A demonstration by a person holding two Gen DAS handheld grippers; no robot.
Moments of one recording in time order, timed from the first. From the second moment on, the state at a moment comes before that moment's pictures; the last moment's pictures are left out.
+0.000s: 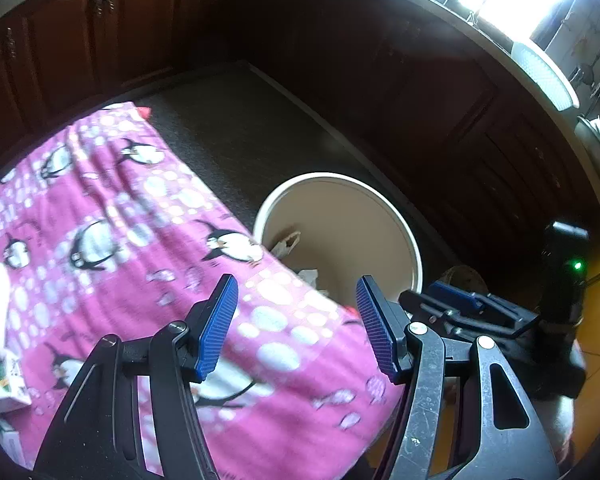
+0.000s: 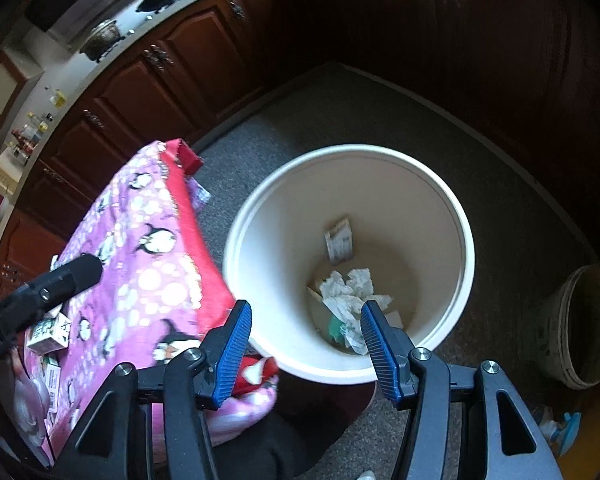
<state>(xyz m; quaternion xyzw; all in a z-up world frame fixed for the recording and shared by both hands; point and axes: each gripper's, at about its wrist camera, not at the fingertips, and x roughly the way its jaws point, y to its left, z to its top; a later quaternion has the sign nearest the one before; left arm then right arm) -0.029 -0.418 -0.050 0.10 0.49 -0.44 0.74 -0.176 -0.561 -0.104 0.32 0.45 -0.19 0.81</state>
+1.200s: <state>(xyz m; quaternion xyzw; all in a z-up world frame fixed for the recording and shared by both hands) -0.016 -0.149 -0.035 0.07 0.49 -0.30 0.81 -0.071 -0.361 -0.040 0.21 0.46 0.01 0.86</state>
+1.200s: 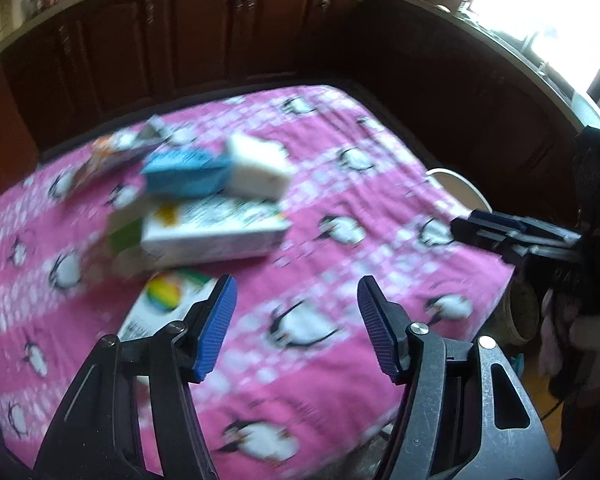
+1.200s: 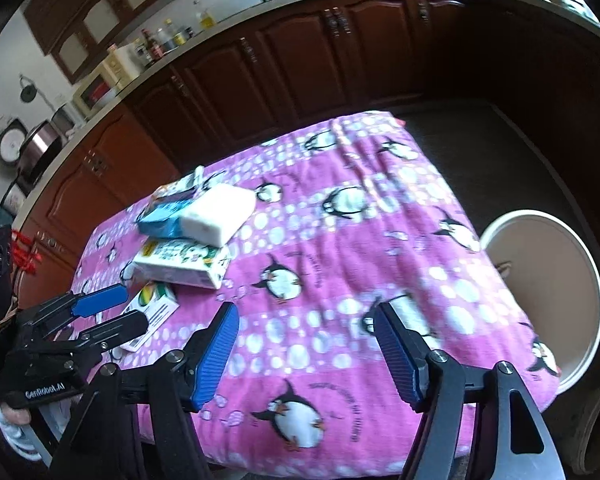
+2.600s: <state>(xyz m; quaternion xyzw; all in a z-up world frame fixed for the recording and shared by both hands) 0.037 -0.084 -0.116 0.07 0.54 -0.24 0.80 0.092 -0.307 -0.088 0.25 0.52 0.07 0.82</state>
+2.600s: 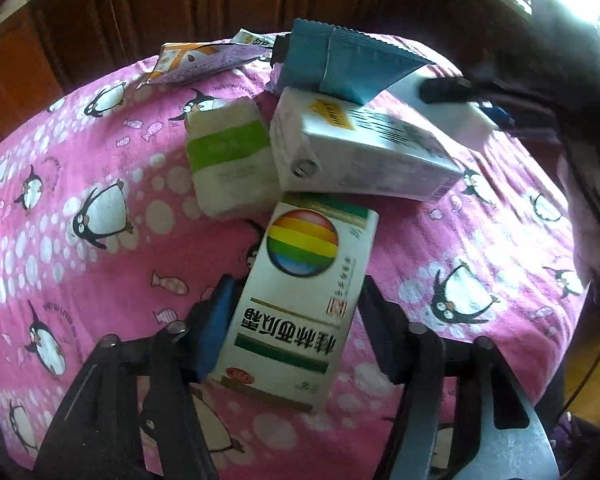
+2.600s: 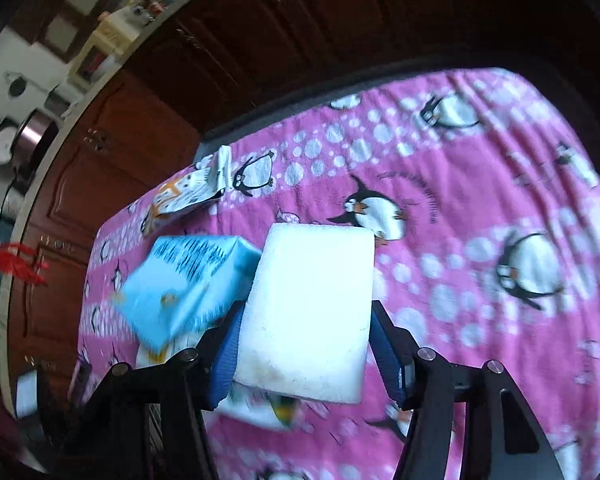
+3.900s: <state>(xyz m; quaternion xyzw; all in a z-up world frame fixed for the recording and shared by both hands) -0.042 -0.205 -0.023 0.10 0.45 -0.35 0.81 -0.090 -0.415 -0.036 0.28 0.42 0.00 0.86</state>
